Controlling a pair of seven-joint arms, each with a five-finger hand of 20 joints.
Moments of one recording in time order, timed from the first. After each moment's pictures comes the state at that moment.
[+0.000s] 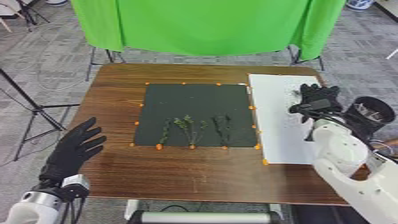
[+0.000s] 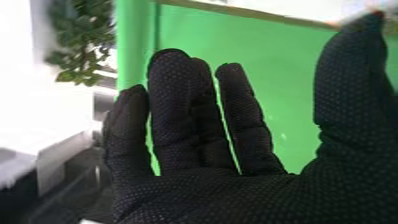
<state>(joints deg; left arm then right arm) 138.5 -46.9 -102.7 -119.4 36.2 8.4 13.9 -83.2 -37.9 61.5 -102.1 -140.1 -0.7 36.5</state>
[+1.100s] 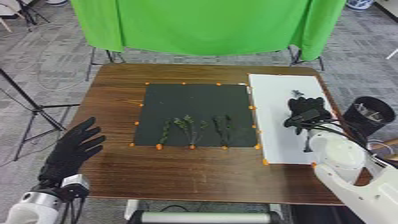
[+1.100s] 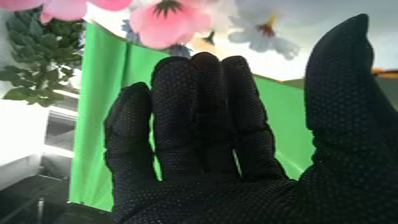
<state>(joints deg) 138.7 -46.7 -102.7 -119.8 35.8 9.1 14.2 -84.7 -37.6 60.7 -102.4 -141.4 -6.9 28.4</state>
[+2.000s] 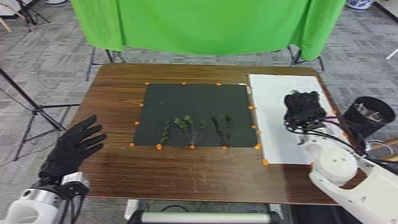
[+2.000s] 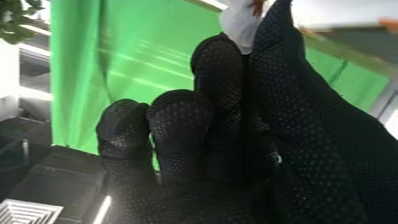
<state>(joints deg) 137.6 -46.7 -103.1 -119.4 36.2 7.9 13.1 -78.6 -36.0 50.1 -97.0 -148.7 12.5 28.8</state>
